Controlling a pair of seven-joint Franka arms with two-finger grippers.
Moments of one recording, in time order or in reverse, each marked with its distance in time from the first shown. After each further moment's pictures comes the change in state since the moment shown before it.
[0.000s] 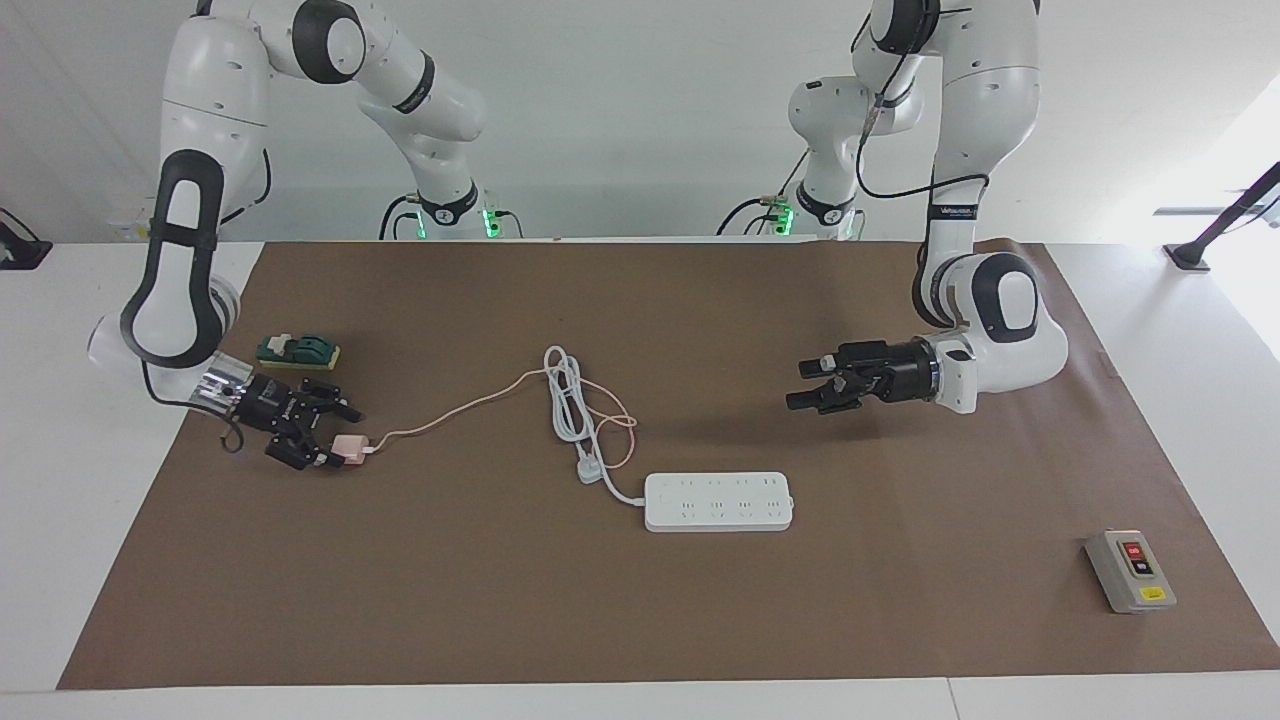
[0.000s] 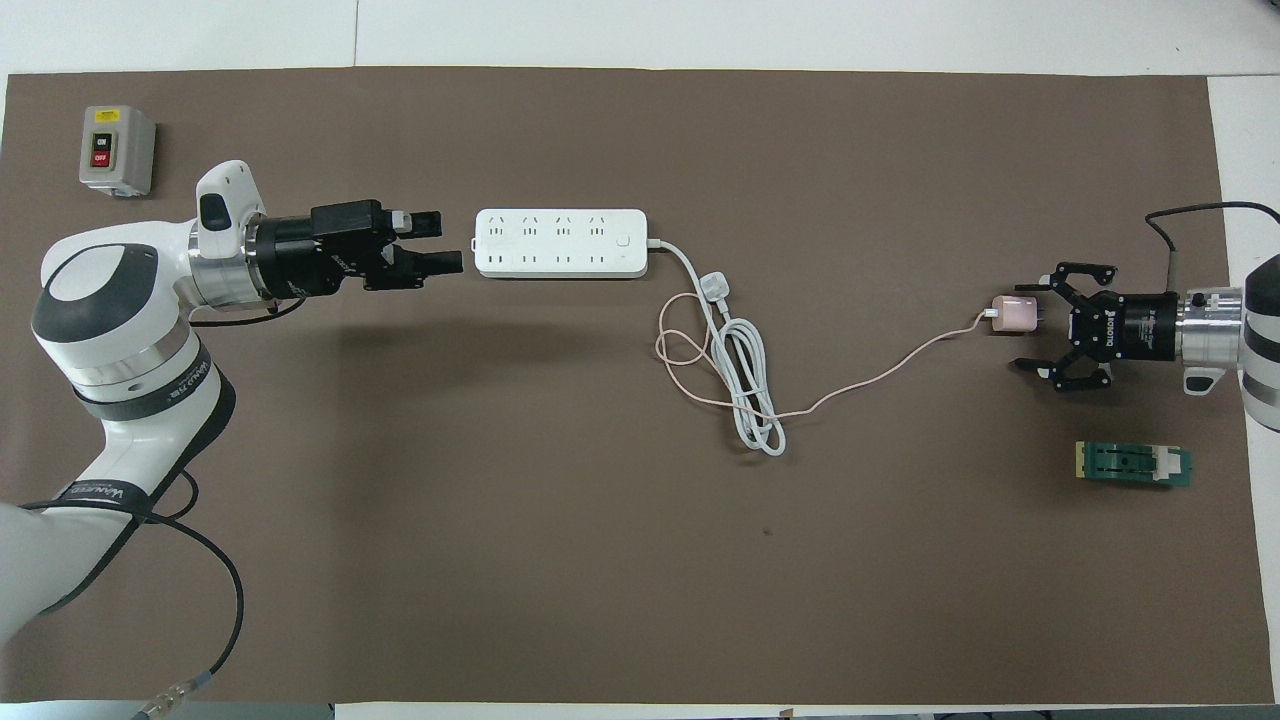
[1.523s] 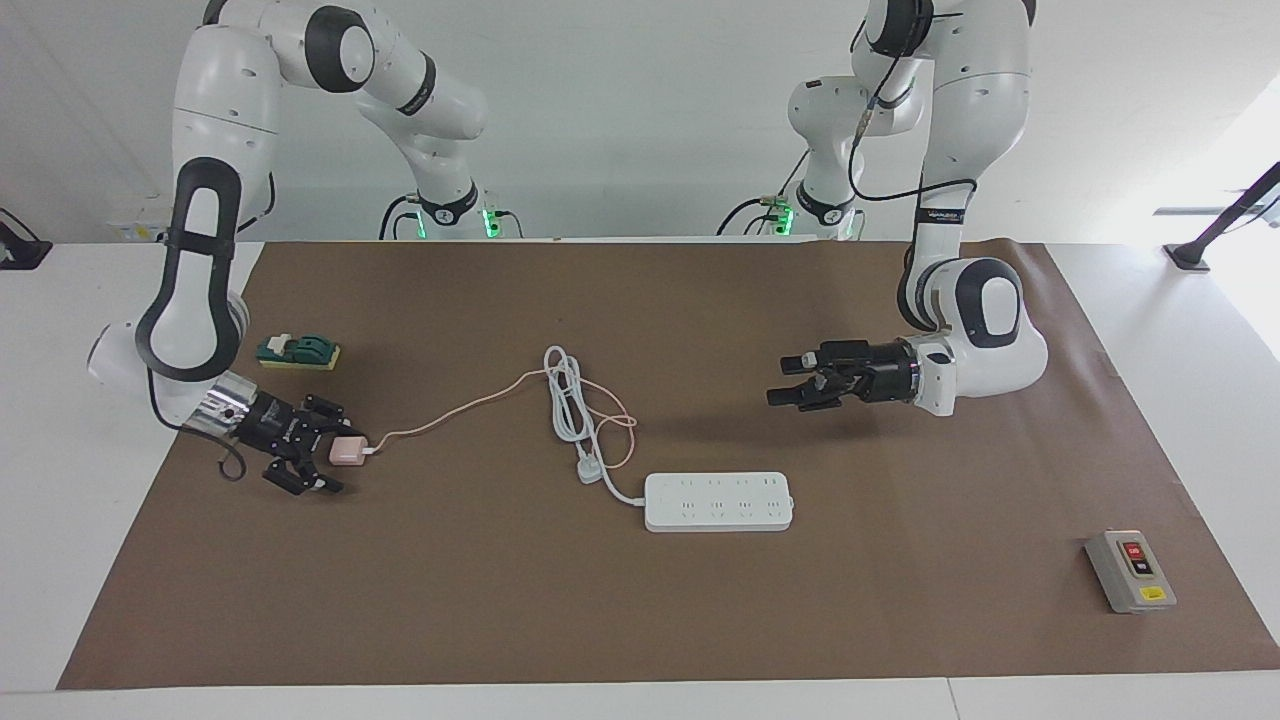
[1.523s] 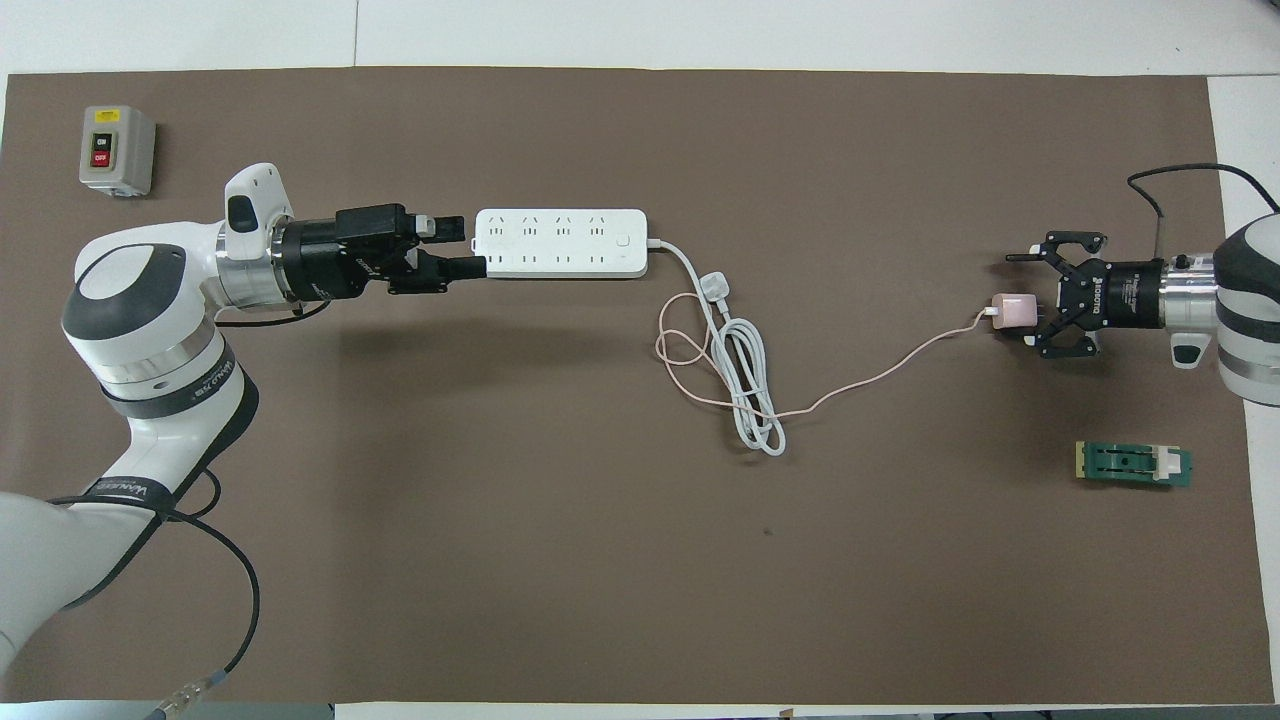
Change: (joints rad) left arm -0.026 0.014 -0.001 0.003 -0.031 -0.021 0.000; right arm 0.063 0.033 -0.003 0.074 -0.016 0.084 0.183
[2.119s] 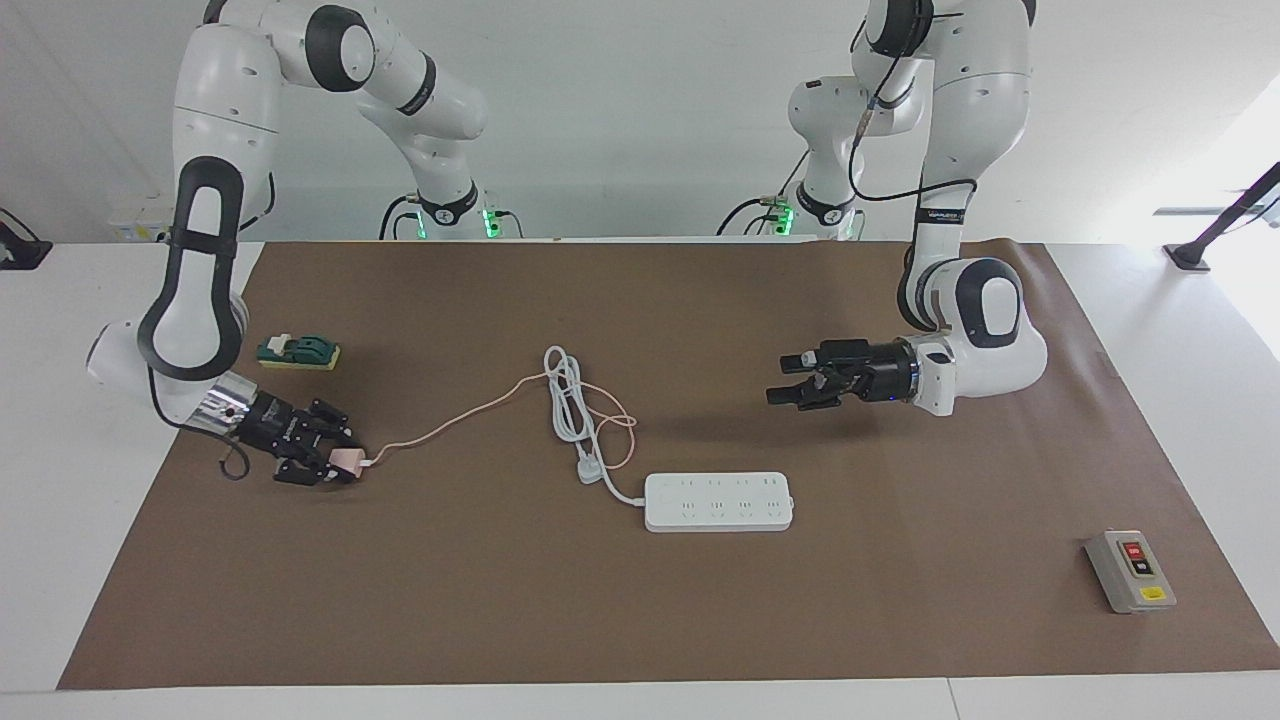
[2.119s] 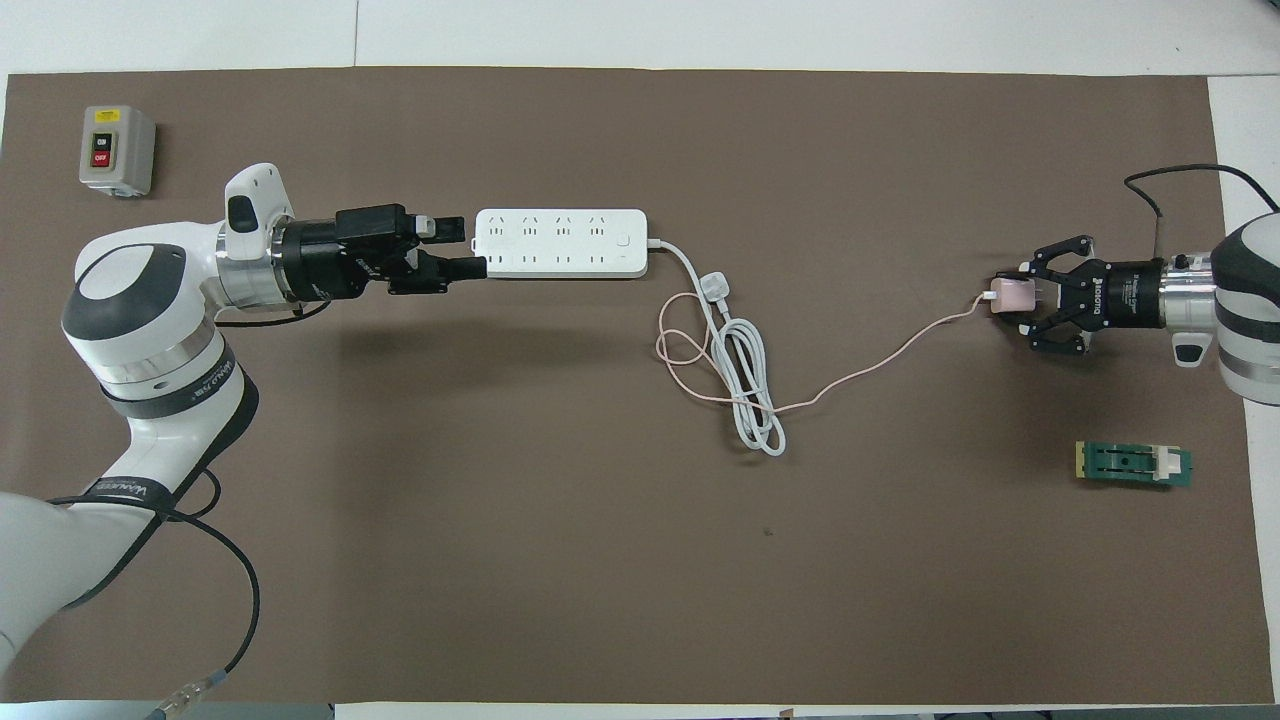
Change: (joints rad) left arm 0.000 0.000 0.001 0.001 0.001 -0.003 0.000; right arm 0.002 -0.003 0.002 0.001 -0.024 0.001 -0.010
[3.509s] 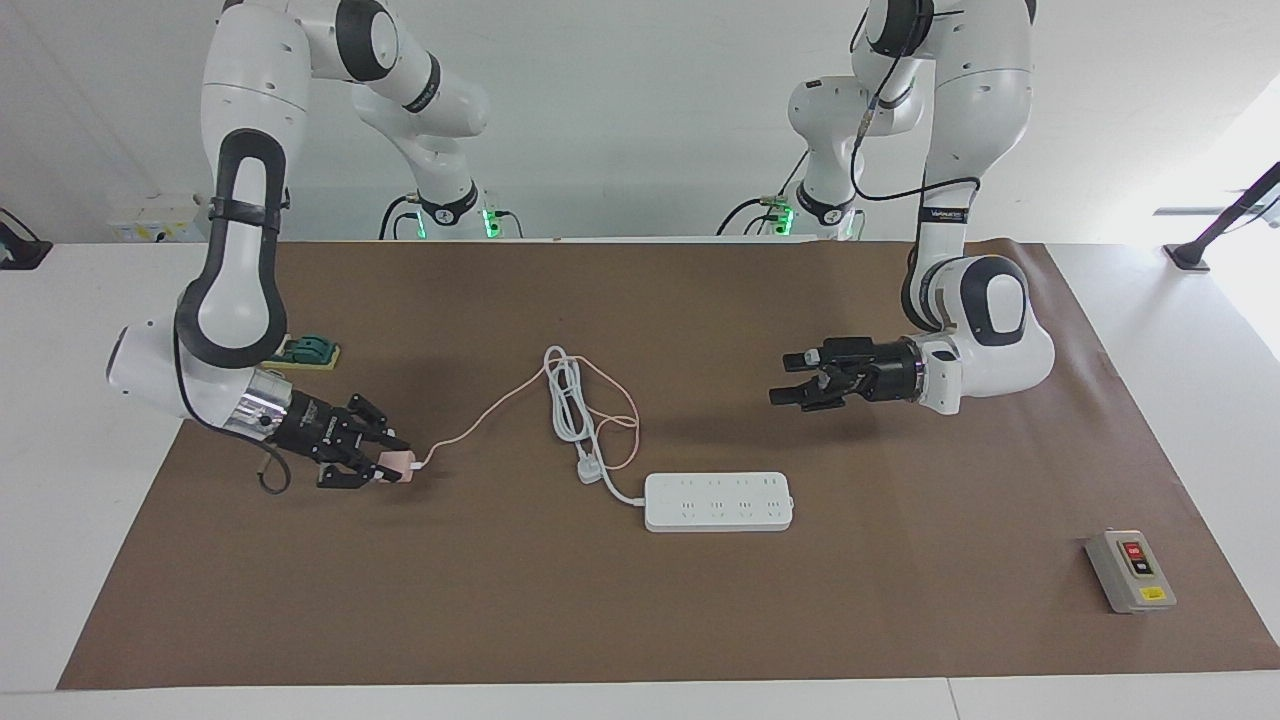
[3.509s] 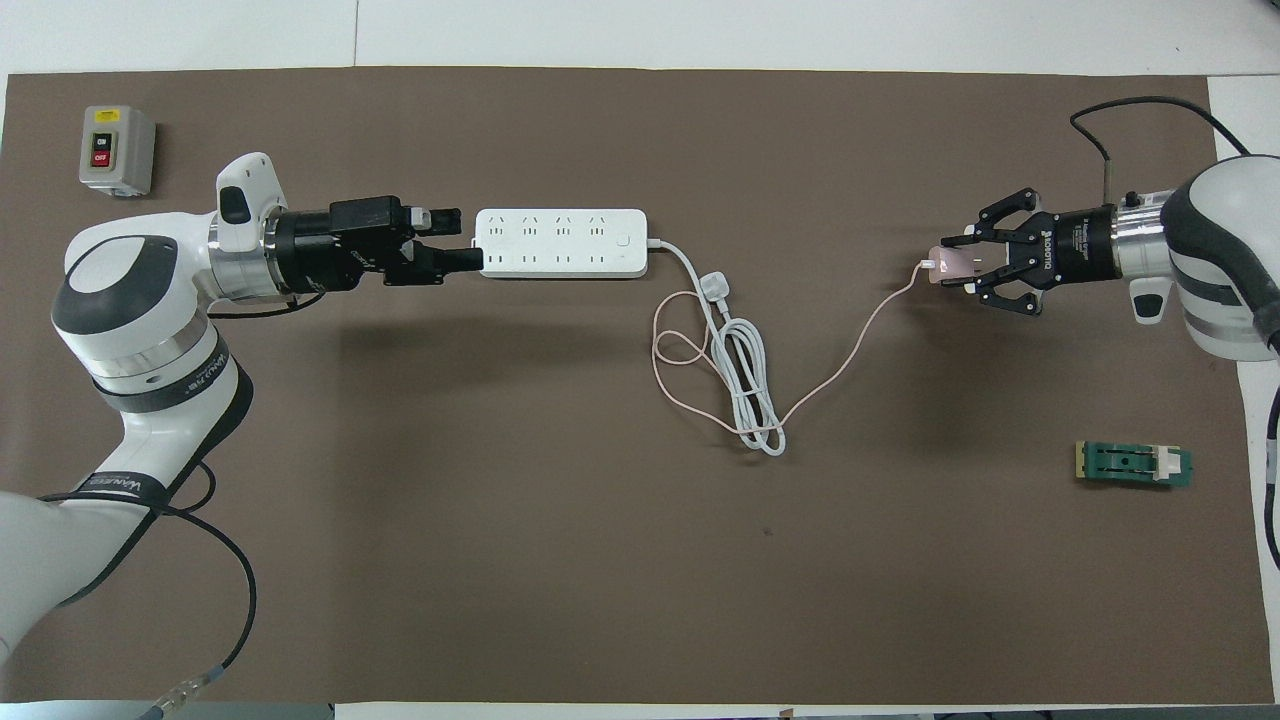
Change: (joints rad) left arm 0.000 0.000 0.001 0.024 0.005 -0.002 0.000; right arm 0.125 -0.040 0.021 0.093 -0.032 -0.064 0.307
